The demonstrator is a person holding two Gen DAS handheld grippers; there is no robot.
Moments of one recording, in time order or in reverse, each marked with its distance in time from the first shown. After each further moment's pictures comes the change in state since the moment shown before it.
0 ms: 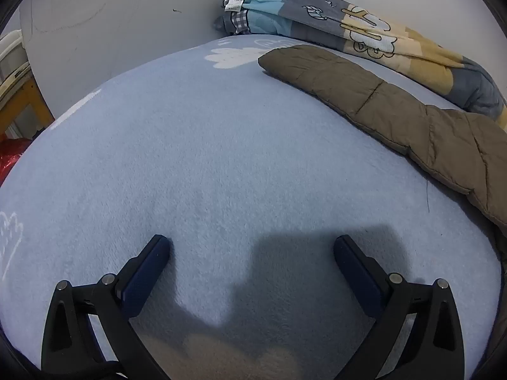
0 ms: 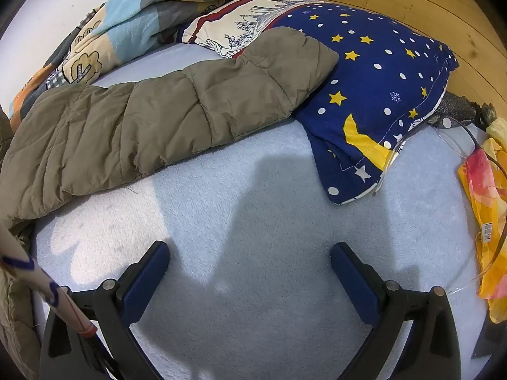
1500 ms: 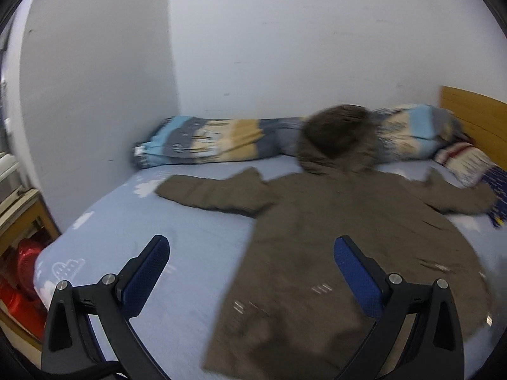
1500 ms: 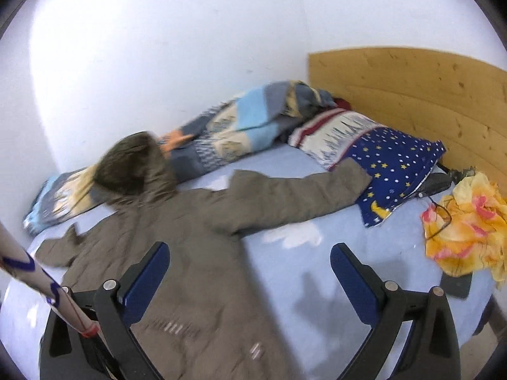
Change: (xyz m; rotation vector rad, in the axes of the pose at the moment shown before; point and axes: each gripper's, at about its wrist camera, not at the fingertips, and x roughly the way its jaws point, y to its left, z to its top) left arm -0.416 -0.075 -0.180 0.351 -0.453 -0.363; right arm -0.322 0.080 -0.121 -0.129 -0.399 0.325
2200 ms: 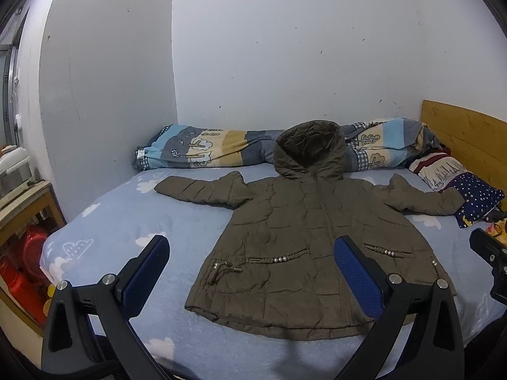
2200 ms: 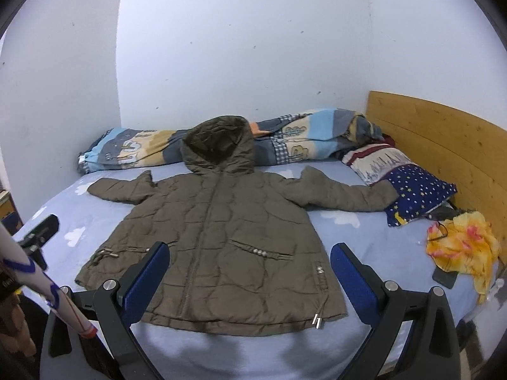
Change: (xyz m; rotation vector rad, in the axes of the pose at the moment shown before) left arm -0.113 -0.030 -0.026 -0.039 -0.047 -0.025; right arm -0.148 0.107 -0.069 -0.237 -0.032 0.134
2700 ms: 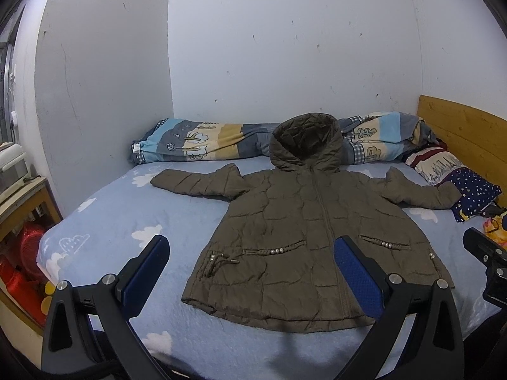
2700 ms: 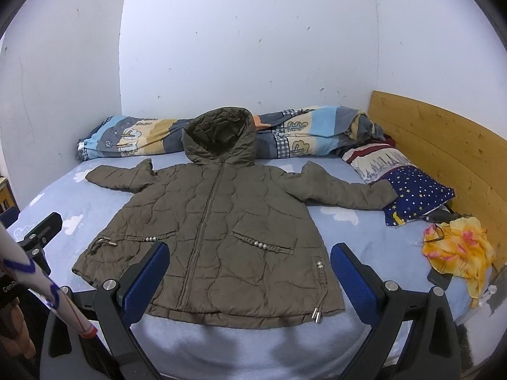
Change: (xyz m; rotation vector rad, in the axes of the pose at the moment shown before) left arm 0.000 0.000 -0.002 -0.002 0.031 -0.016; right arm 0.001 0.011 -0.003 -0.039 0.032 -0.022
